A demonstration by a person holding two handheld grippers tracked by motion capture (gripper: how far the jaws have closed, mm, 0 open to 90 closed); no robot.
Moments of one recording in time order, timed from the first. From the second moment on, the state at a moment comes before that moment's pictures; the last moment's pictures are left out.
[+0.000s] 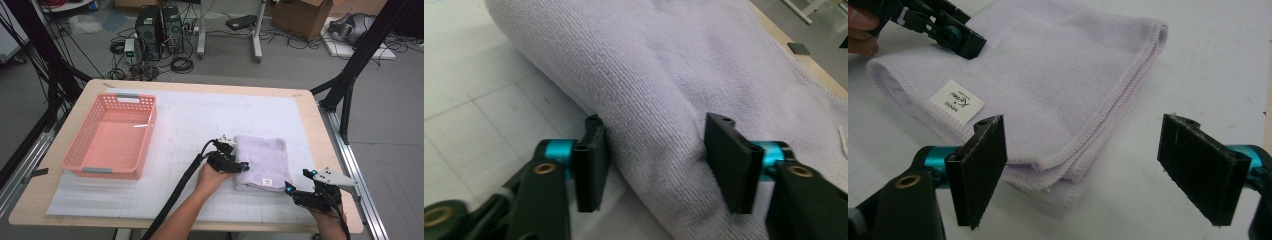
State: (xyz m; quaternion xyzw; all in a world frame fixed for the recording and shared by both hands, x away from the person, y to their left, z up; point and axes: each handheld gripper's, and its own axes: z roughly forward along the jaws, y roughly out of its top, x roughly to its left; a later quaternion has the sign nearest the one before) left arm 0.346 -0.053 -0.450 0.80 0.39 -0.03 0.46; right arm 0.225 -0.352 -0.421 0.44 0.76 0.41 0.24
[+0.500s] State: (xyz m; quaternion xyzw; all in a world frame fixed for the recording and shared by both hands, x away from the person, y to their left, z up) left arm 0.338 -0.040 -0.448 0.78 0.37 -0.03 0.51; right arm 0.223 -0.355 -0.420 0.44 0.76 0.42 0.24
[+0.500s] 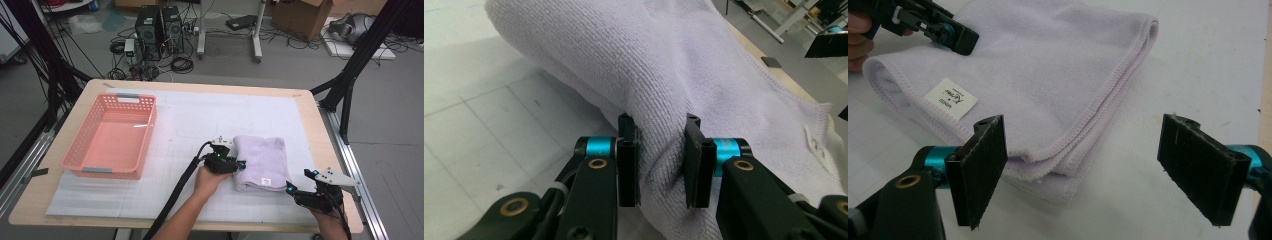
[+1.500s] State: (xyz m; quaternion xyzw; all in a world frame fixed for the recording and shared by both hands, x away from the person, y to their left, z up) left arm 0.314 0.054 -0.367 0.74 0.30 0.03 0.60; right arm 0.224 -0.348 -0.419 0.44 0.76 0.43 0.23
